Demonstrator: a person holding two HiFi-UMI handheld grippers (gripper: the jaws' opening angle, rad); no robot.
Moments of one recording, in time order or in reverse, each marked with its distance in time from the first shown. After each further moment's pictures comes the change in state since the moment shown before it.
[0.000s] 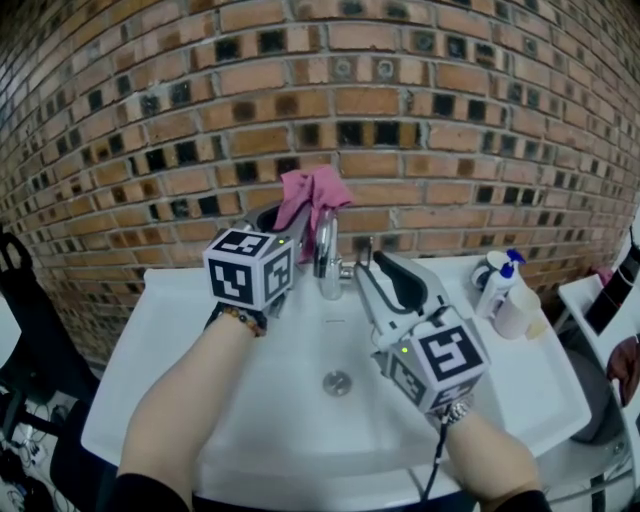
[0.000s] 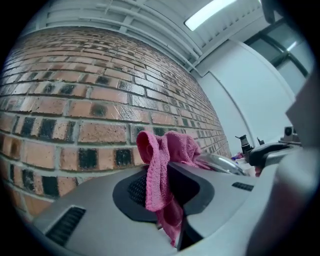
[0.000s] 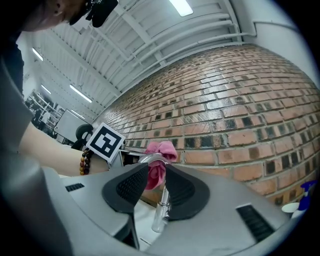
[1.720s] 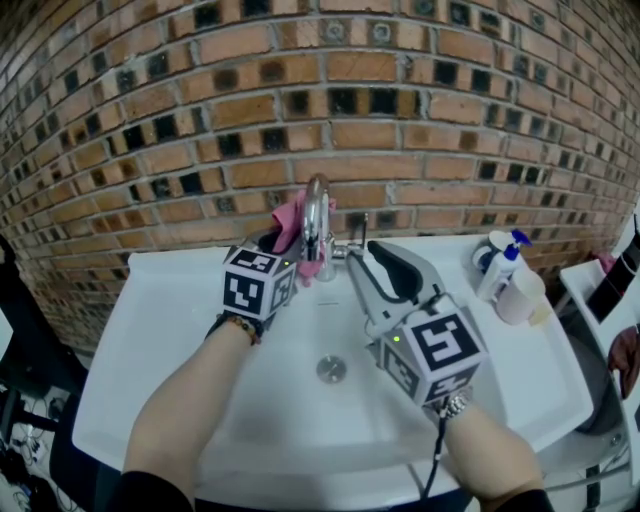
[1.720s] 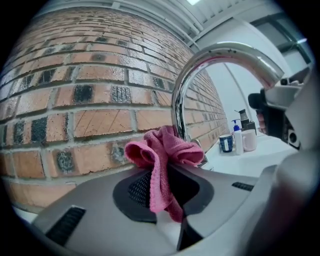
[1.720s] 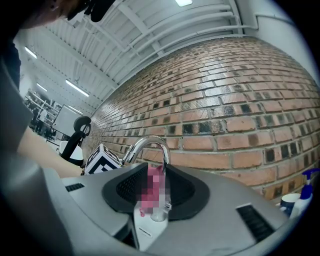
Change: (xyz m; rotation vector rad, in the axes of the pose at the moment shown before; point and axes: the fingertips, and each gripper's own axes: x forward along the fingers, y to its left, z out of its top) left arm 0.016 0.000 -0.135 0.025 0.248 -0.004; right arm 0.006 -0.004 -0.037 0.027 0.123 -0.012
